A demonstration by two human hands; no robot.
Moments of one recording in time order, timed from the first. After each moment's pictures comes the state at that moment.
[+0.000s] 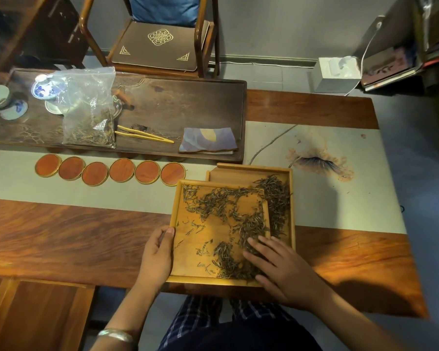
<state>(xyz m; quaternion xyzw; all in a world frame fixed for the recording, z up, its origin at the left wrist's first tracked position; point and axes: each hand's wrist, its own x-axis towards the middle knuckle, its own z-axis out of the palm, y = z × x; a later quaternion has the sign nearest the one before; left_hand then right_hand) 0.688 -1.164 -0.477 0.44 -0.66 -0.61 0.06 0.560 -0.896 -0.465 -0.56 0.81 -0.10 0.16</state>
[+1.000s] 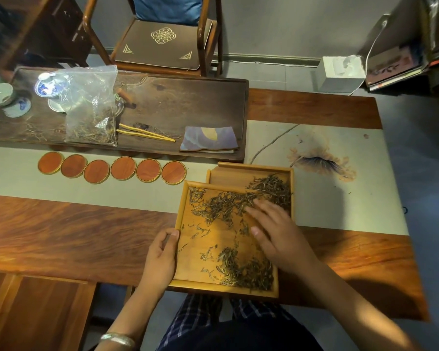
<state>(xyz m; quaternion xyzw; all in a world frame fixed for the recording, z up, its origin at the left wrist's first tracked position) 0.694 -1.154 -0.478 0.42 -0.67 -0.61 0.04 0.523 -0.936 -0.460 -0.38 0.87 -0.23 0.21</state>
